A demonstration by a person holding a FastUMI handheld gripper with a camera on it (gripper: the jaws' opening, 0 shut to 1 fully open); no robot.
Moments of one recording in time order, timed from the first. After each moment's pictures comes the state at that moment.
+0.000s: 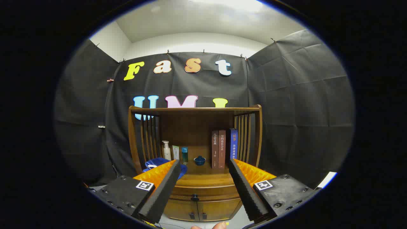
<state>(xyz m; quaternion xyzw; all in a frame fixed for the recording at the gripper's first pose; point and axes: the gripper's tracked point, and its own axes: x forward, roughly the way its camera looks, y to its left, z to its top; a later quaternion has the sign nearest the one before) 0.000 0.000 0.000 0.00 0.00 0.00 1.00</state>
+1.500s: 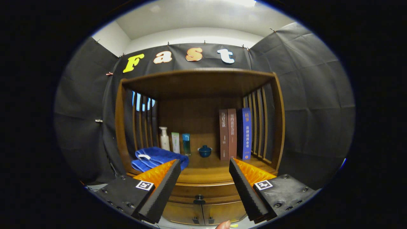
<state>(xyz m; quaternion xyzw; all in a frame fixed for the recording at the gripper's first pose) 0.100 0.012 -0.152 0.02 0.02 0.01 1.00</state>
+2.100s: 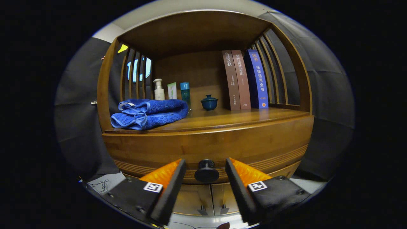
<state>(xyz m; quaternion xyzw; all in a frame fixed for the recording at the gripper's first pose) 0.139 0.034 -0.335 0.04 0.12 0.02 0.99</state>
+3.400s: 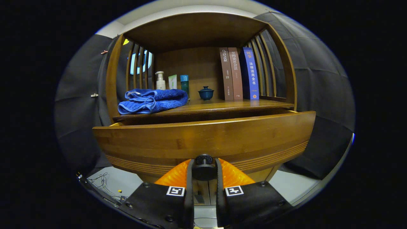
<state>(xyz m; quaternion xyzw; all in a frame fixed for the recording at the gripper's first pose) 0.056 0.027 -0.334 0.03 0.16 0.01 0.99</state>
